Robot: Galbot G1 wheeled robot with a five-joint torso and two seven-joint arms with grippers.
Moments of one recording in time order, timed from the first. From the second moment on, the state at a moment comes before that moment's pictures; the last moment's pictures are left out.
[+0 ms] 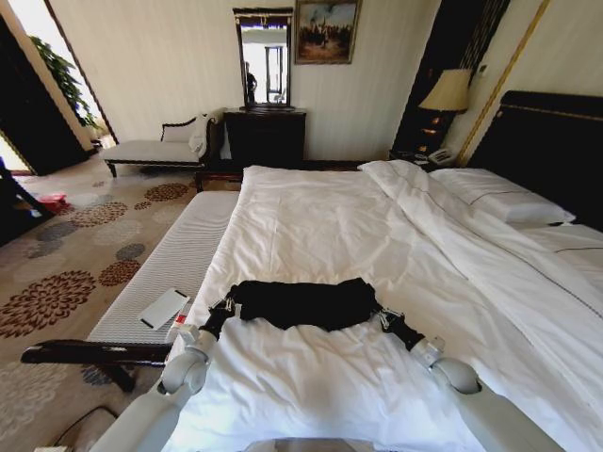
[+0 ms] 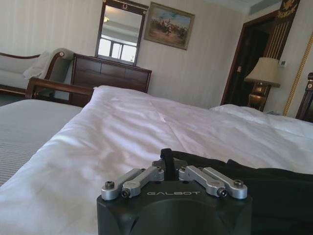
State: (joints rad) left arm 1.31 -0.99 -0.22 -1.76 -0.69 -0.17 -0.08; right arm -1.31 0.84 0.37 1.44 0.48 0.50 -0.39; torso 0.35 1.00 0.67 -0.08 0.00
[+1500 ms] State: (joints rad) left arm 1.20 -0.79 -0.26 -1.90 -0.80 -0.06 -0.12; right arm -1.00 0.62 0.26 1.49 0.26 0.40 -0.39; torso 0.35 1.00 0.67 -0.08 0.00
